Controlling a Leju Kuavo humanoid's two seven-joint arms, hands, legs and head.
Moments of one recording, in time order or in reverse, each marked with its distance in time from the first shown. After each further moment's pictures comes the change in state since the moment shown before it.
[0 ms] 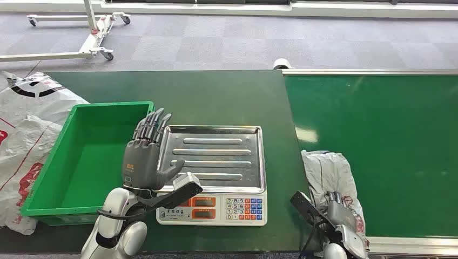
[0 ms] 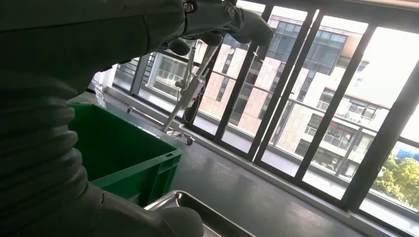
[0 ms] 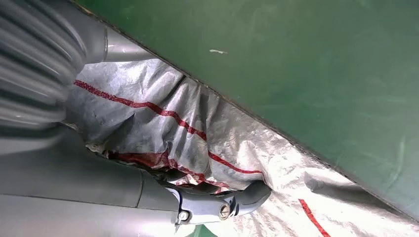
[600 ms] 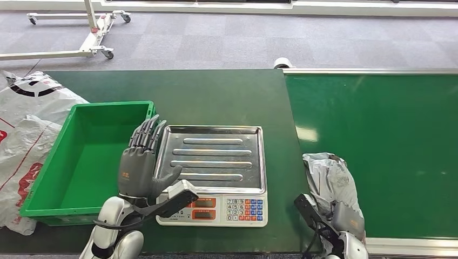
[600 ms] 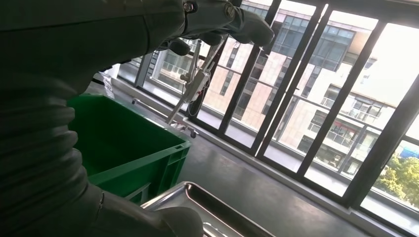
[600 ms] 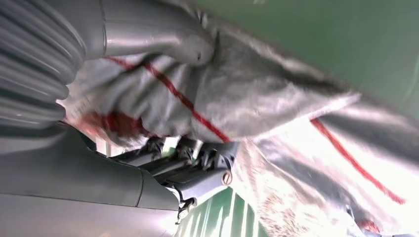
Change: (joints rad) left arm 0.070 0.001 0.011 -0.051 0.018 0.017 -0.010; right arm 0.075 0.000 0.016 -0.156 0.091 -0.190 0.018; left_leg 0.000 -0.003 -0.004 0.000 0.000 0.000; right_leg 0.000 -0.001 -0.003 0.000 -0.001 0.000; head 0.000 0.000
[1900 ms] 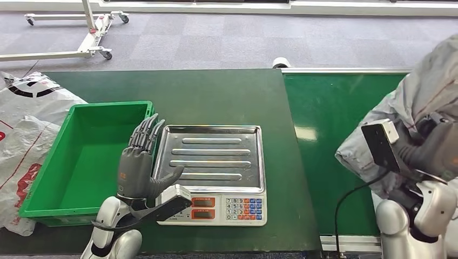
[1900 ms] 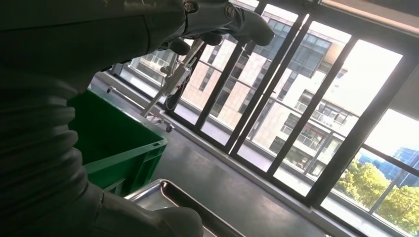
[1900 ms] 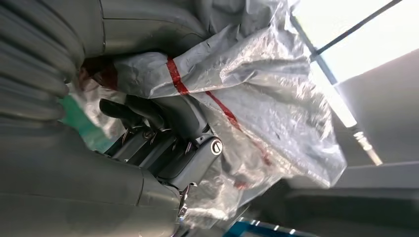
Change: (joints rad) left arm -0.010 0.006 0.006 0.012 0.114 0.054 -0.106; right arm -0.319 -0.094 -0.146 -0.401 0.033 -0.219 -0.238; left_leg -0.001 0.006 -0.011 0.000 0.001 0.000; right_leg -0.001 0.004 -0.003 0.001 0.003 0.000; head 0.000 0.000
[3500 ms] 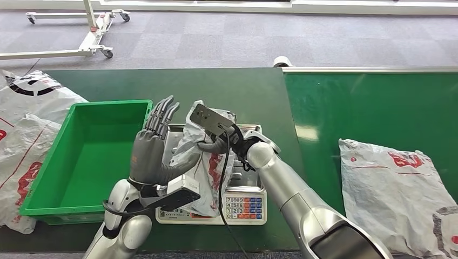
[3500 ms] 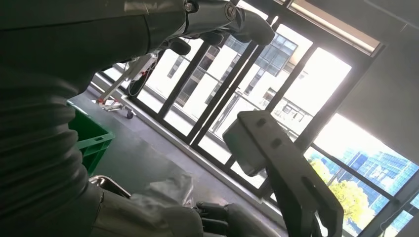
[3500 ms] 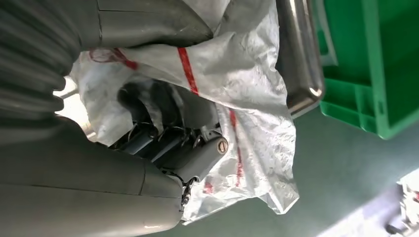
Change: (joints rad) left arm -0.136 -0.008 -0.092 0.029 0.119 -0.017 -0.029; right arm -0.560 0.441 0.577 1.075 -0.864 0.594 -0.064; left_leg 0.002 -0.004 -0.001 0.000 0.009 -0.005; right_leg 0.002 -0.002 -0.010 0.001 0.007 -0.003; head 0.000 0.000
